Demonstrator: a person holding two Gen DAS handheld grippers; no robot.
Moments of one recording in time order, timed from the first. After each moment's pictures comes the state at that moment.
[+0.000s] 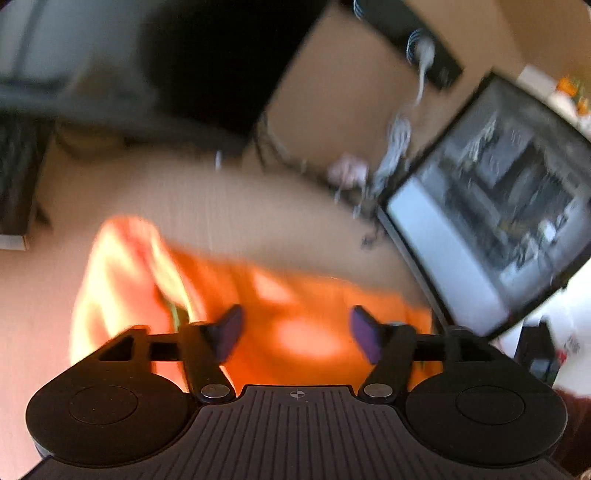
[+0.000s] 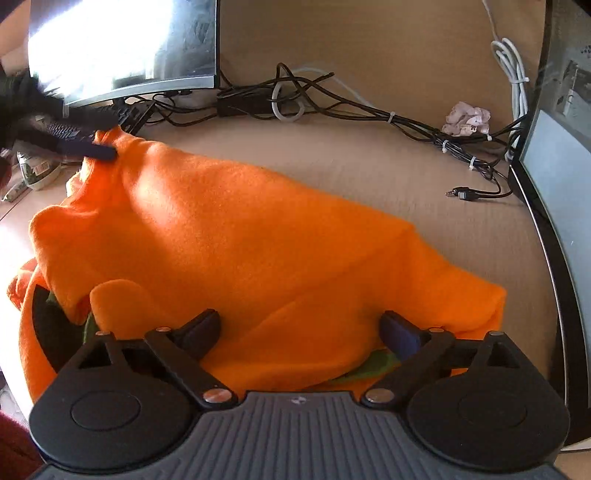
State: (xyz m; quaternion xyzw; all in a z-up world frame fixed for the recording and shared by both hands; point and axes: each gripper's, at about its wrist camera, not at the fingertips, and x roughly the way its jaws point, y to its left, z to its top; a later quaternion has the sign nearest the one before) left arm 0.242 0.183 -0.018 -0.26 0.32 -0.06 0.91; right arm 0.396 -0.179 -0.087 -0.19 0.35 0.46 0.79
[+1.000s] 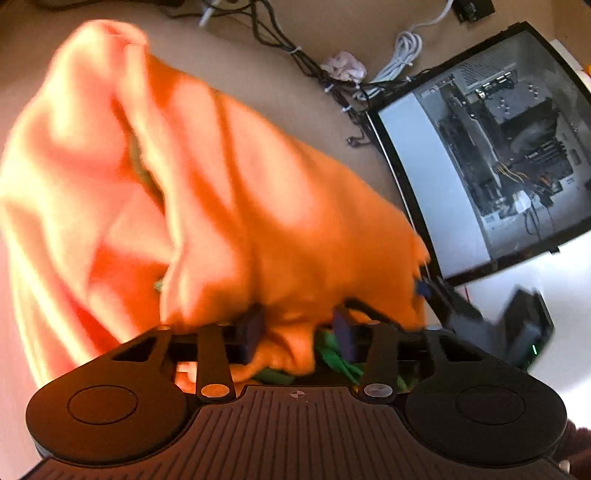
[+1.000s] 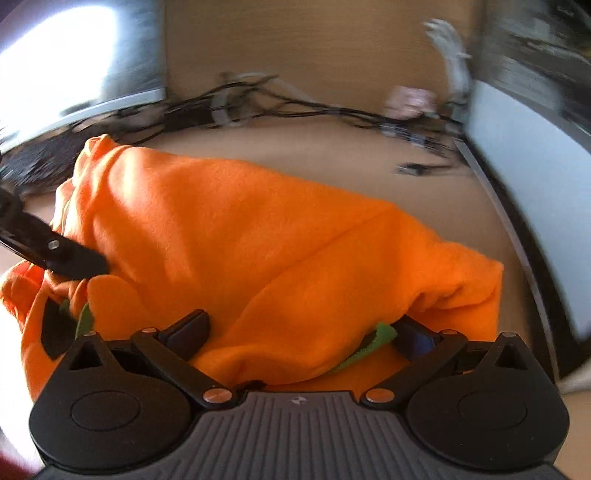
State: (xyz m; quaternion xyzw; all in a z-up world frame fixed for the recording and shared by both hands) left arm 0.275 0.138 -0.075 -0.33 0.47 -0.16 0.81; right arm 0.390 -0.204 -0.096 -0.13 0.37 0.35 0.85
